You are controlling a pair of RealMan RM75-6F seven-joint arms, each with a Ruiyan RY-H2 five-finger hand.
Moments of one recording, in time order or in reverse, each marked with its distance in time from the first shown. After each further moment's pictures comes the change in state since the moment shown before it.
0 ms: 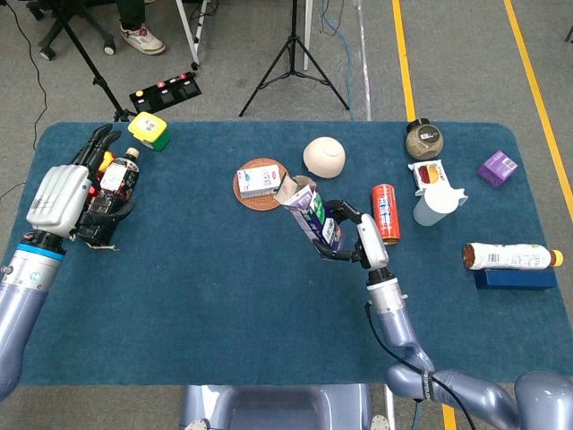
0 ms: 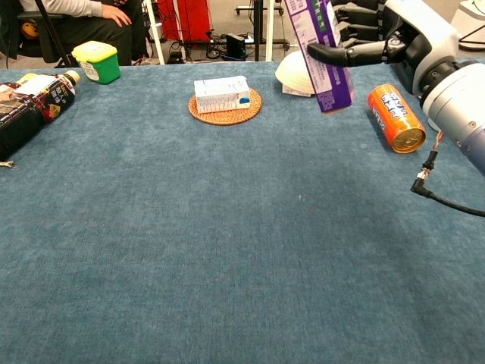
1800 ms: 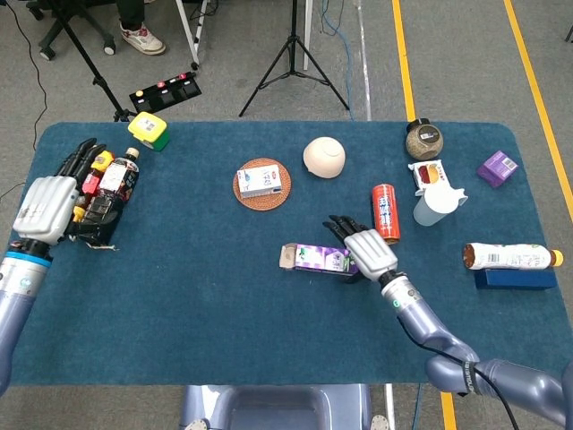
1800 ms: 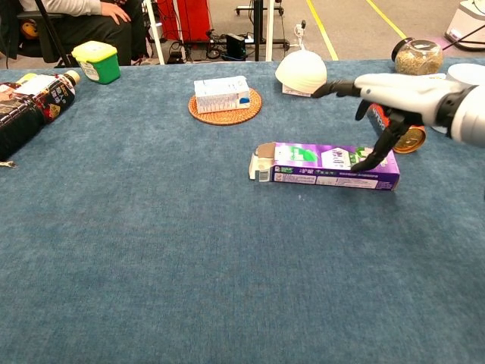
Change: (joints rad) left arm 0.061 -0.003 0.059 0.076 0.040 -0.004 0.037; right arm 0.078 0.305 -0.153 -0.165 0.124 -0.355 -0.737
